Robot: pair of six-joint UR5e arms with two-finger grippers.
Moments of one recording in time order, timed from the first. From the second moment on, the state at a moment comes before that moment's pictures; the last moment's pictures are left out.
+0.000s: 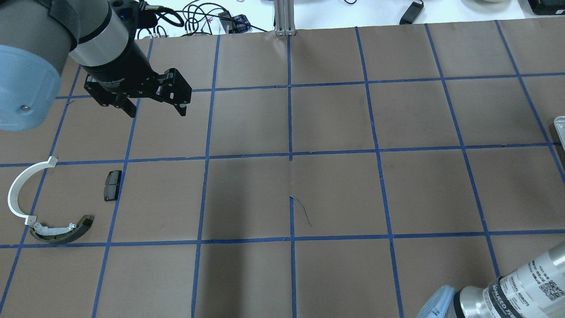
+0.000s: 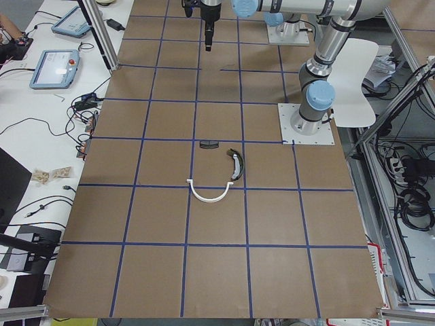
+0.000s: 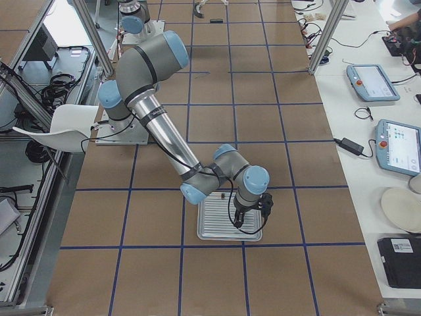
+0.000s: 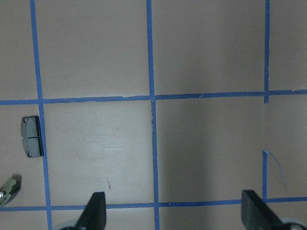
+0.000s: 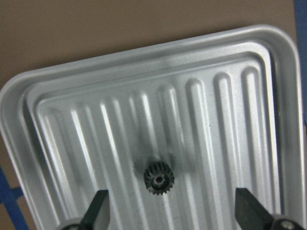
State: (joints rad) left arm -1.60 -1.53 -1.61 -1.52 1.57 -0.01; right arm 0.70 -0.87 1.40 -2.10 -1.66 -0.64
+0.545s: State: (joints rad) left arm -1.61 -1.53 -1.61 -1.52 1.57 -0.01; right arm 0.70 -0.85 1.40 -2.13 -1.66 -0.62
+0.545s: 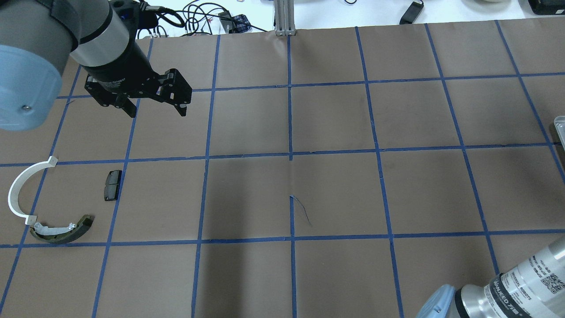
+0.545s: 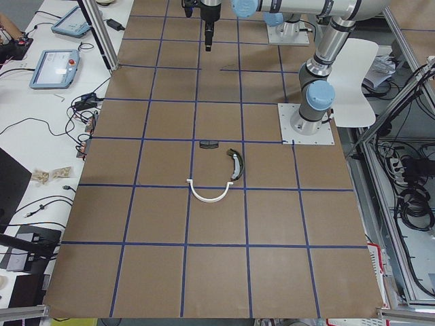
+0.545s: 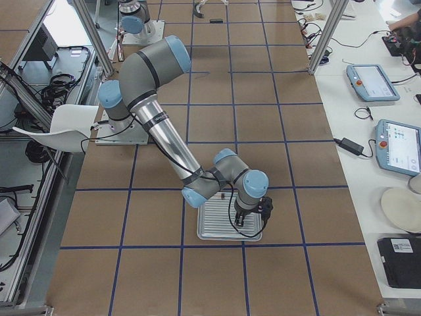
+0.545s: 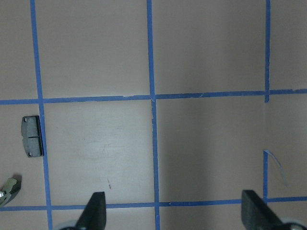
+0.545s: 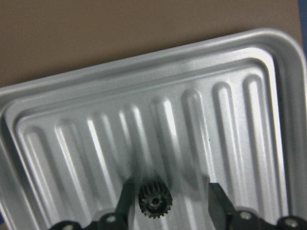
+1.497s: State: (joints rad) left arm -1.61 -1.53 -1.61 -1.52 1.57 -0.01; right arm 0.74 -0.99 1.39 -1.97 -1.67 -0.59
